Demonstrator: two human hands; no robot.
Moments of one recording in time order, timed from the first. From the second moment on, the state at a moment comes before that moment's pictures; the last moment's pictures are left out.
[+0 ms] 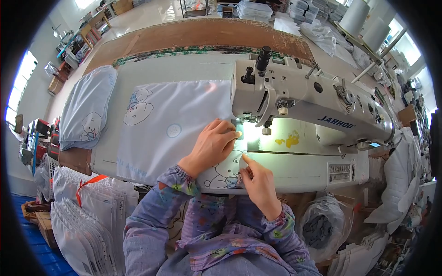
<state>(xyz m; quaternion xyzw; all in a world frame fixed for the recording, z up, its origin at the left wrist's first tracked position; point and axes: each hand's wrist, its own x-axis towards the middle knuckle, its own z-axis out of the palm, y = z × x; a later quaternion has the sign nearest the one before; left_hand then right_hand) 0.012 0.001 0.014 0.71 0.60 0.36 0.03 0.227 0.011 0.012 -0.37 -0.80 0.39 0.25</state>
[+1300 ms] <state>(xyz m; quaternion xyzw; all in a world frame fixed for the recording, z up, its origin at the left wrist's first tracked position) 0.005 -0.040 0.054 0.69 0.68 0.26 0.05 0.379 0.004 0.021 -0.49 -0.63 0.53 0.29</state>
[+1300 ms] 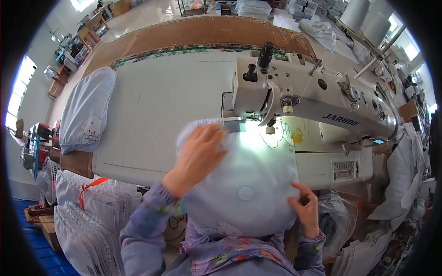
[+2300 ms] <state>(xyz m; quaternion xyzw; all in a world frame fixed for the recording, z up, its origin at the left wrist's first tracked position) -0.002 0.018 0.017 0.71 0.64 0.28 0.03 0.361 -0.028 0.033 -0.43 -0.65 0.60 0.18</state>
